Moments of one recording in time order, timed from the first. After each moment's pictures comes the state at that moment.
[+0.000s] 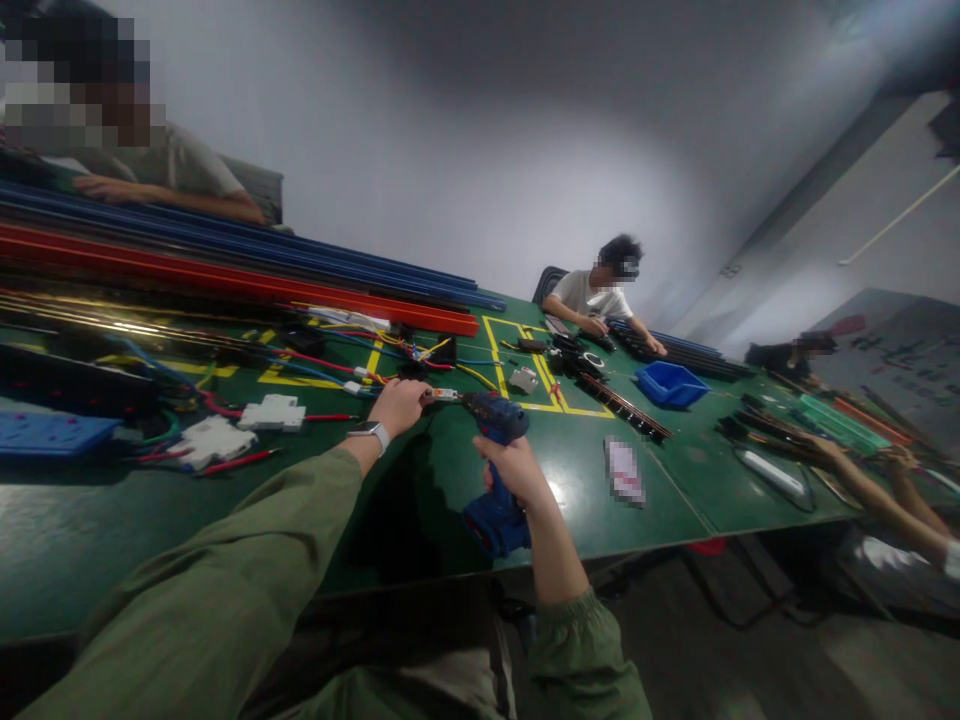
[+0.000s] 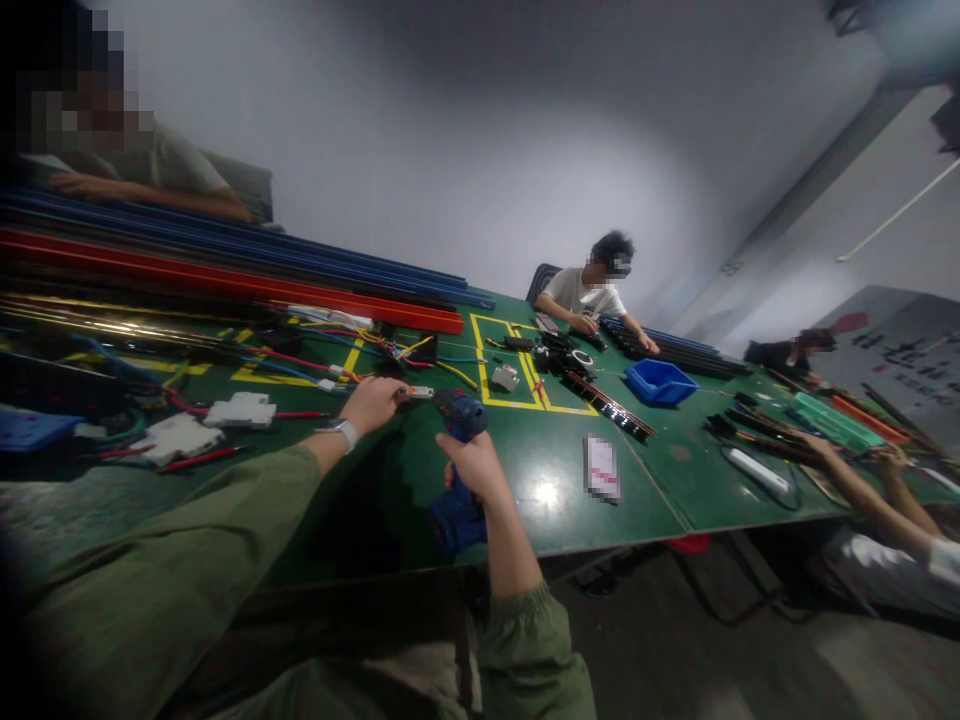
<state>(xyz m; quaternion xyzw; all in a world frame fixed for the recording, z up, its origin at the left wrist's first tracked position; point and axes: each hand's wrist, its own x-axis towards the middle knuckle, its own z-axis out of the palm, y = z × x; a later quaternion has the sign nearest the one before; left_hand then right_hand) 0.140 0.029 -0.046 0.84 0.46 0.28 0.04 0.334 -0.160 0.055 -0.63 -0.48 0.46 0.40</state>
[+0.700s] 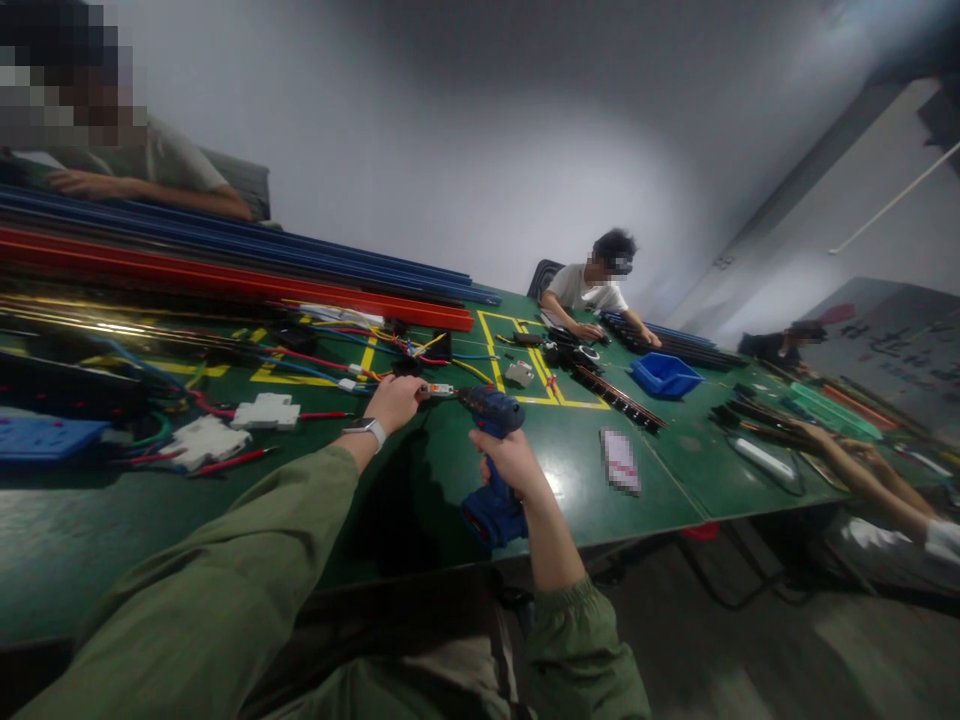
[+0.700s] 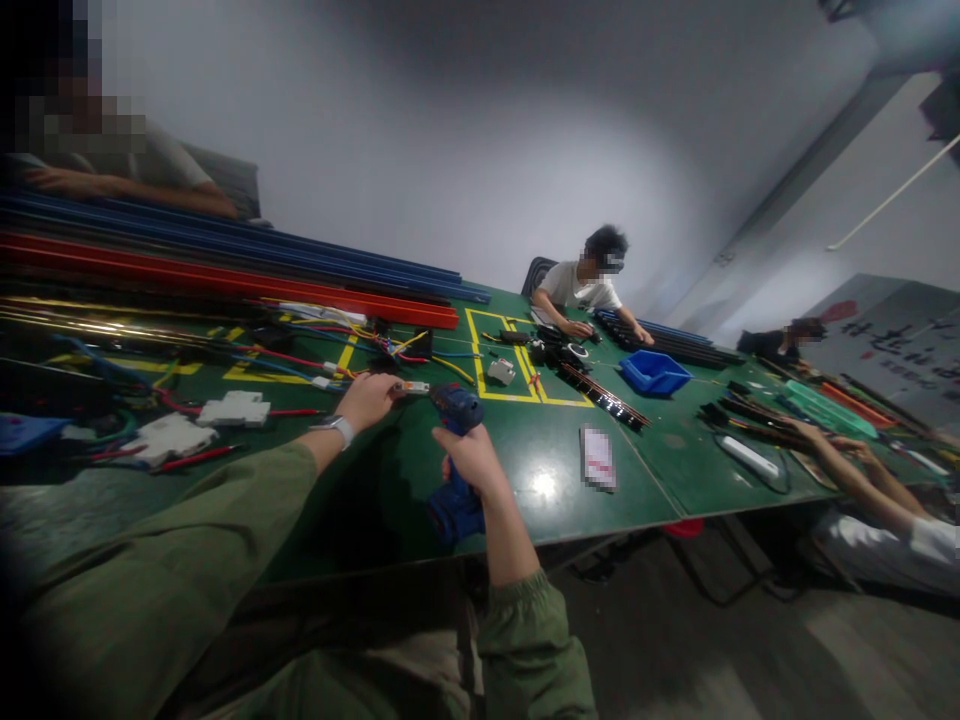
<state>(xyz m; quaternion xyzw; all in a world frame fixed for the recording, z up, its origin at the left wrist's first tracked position) 0.141 0.029 -0.047 0.84 0.46 0.28 0.05 0.337 -0.158 0.048 -0.61 -0.49 0.46 0.42</state>
